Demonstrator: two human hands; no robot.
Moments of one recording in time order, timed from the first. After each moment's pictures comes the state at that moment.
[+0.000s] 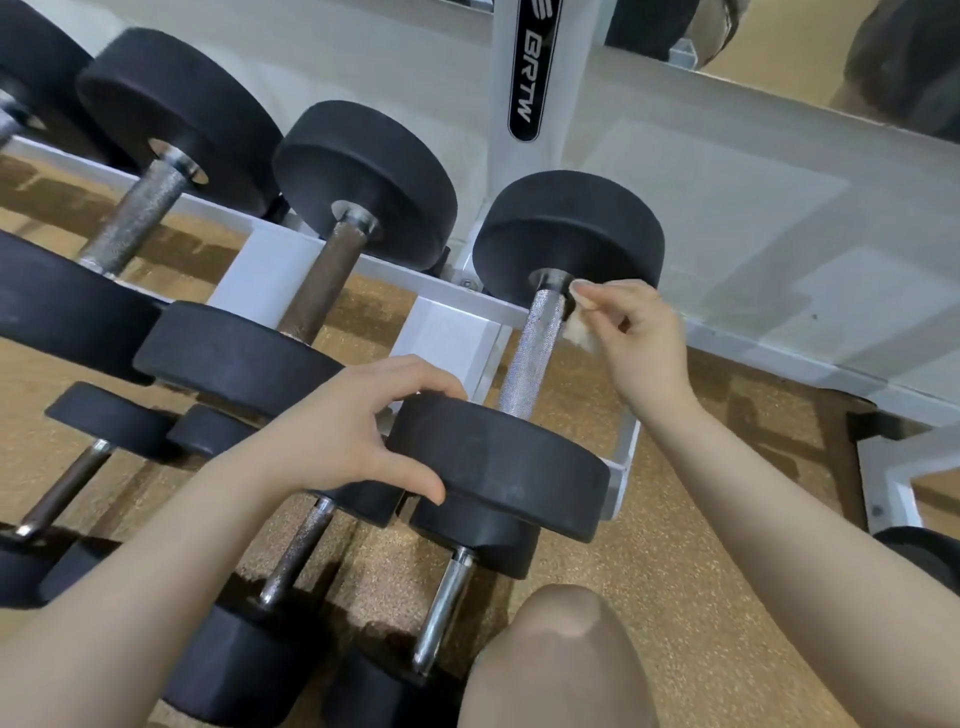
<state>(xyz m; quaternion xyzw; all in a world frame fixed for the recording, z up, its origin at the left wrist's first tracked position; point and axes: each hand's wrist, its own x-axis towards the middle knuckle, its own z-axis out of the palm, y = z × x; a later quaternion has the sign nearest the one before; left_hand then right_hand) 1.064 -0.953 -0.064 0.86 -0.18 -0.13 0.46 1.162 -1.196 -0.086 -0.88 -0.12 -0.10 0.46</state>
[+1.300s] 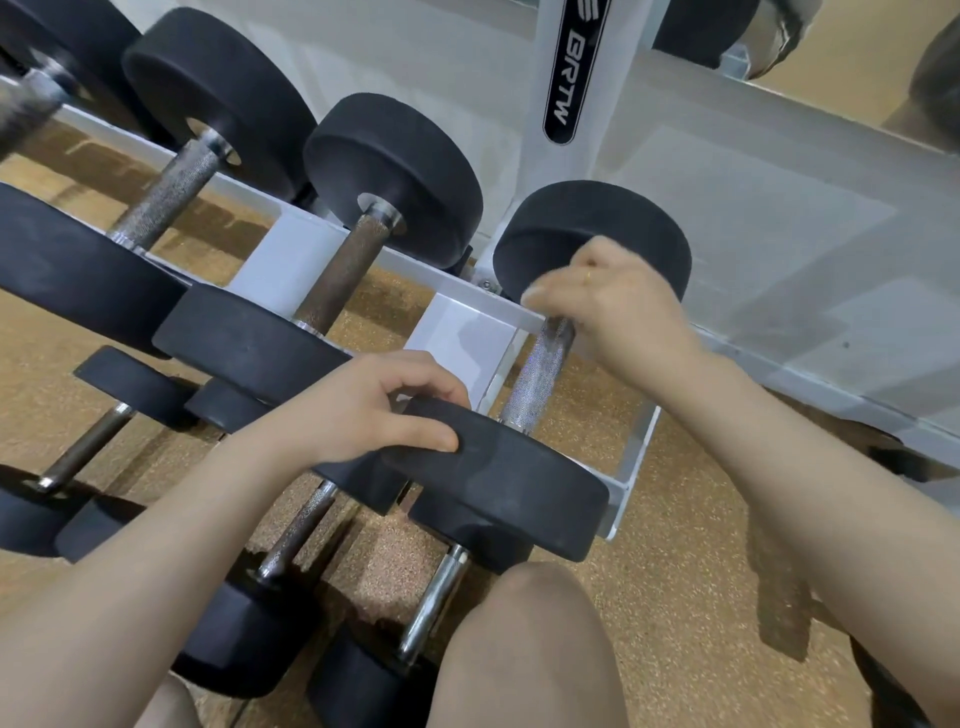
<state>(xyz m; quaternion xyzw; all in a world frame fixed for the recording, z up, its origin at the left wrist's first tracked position) 1.075 -0.957 -0.068 0.84 -0.12 -0.15 0.52 1.198 -1.178 -0.051 -0.87 -0.47 -0.13 0.09</state>
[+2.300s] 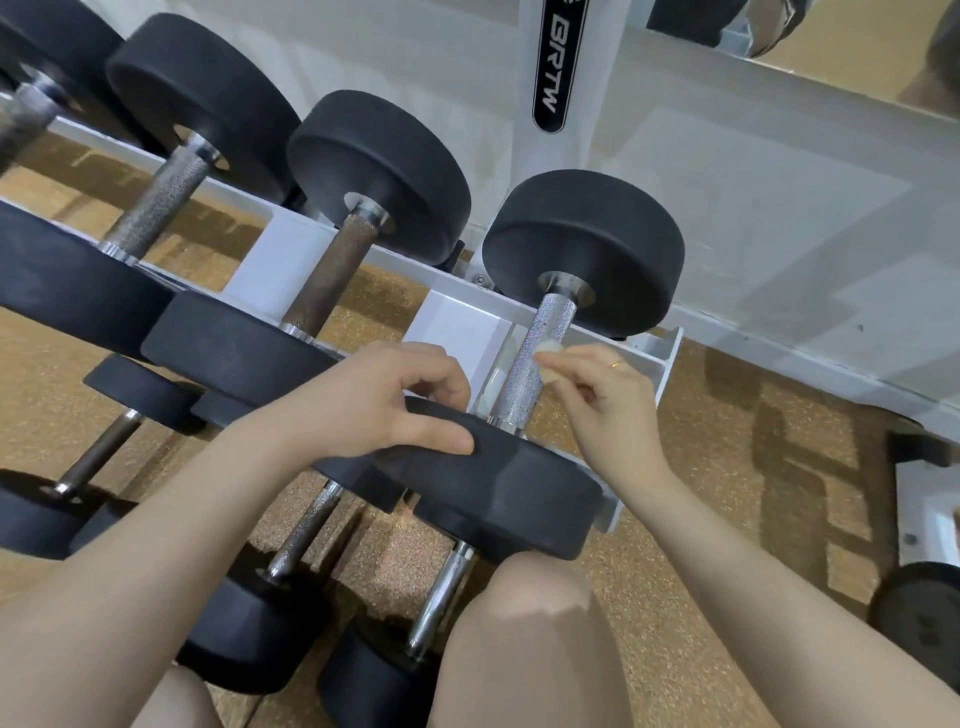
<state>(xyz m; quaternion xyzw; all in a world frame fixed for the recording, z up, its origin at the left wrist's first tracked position) 1.086 -0.972 -0.054 0.88 -0.17 -0.13 0.43 1.128 -1.193 -0.111 -0.86 -0.20 -0.07 0.47</state>
